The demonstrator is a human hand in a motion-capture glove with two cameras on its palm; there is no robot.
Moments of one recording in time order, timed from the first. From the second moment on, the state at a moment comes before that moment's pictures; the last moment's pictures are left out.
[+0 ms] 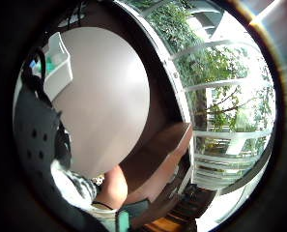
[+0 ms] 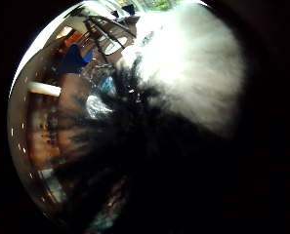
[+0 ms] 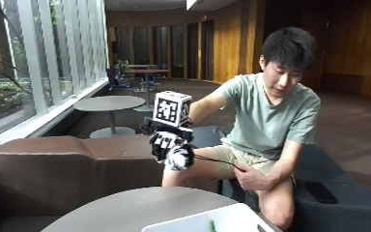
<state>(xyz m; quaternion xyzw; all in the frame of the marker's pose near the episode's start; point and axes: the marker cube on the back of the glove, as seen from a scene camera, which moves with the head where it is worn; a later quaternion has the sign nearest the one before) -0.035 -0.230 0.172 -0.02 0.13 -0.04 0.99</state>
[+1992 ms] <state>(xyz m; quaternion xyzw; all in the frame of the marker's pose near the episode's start) -0.219 -0.353 0.256 -0.16 0.18 -0.02 0.97</state>
